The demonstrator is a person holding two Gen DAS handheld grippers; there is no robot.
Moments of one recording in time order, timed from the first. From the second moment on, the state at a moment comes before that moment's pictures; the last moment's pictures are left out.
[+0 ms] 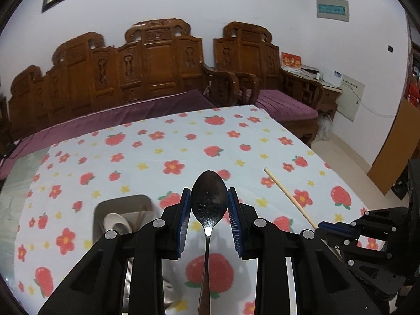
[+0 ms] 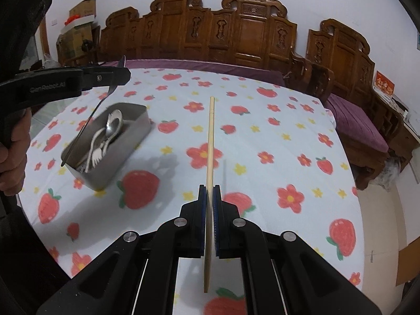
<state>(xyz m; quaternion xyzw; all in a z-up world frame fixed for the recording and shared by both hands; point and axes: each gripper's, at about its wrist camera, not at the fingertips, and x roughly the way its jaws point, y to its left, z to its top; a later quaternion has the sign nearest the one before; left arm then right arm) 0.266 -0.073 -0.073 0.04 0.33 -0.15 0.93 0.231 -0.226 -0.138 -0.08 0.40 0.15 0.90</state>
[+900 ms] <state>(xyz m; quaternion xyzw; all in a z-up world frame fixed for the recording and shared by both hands) 0.321 0.026 -0.142 0.00 0.40 -0.06 0.91 0.251 -0.178 -0.146 -0.06 0.40 0.19 0.90</state>
